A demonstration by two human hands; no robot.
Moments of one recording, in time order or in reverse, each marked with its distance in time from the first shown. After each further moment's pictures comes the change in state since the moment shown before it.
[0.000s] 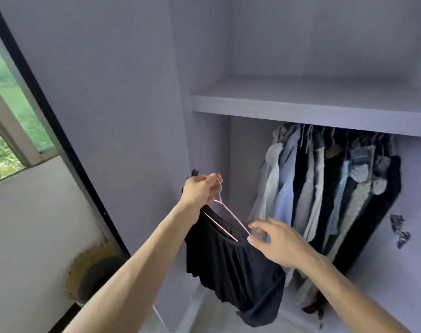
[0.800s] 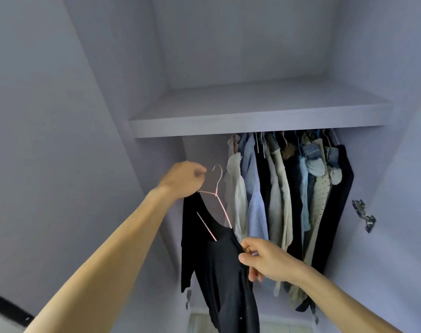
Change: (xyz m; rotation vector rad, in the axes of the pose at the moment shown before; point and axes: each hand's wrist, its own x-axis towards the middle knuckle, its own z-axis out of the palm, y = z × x) left_hand 0.129 0.069 0.054 1.058 -0.374 0.562; right_hand 0.028 0.013 -0.006 0.562 -0.063 0.199
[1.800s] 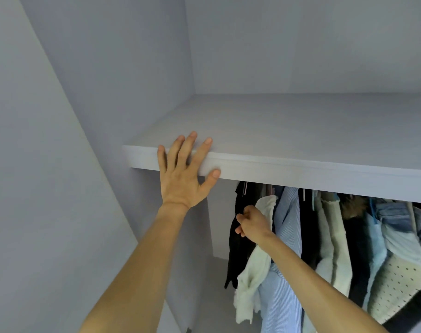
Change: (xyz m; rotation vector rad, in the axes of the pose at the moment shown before) left_hand 0.205 -0.103 0.016 0.430 0.982 0.271; right_hand 0.334 -0.017 -0.100 0.189 0.357 0.086
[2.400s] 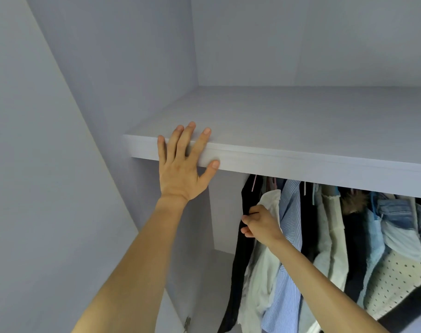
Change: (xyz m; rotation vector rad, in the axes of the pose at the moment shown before) left_hand -0.001 0.004 -0.006 0.041 -0.076 -0.046; right_hand -0.019 0.017 -0.017 0.166 -0.002 0.031
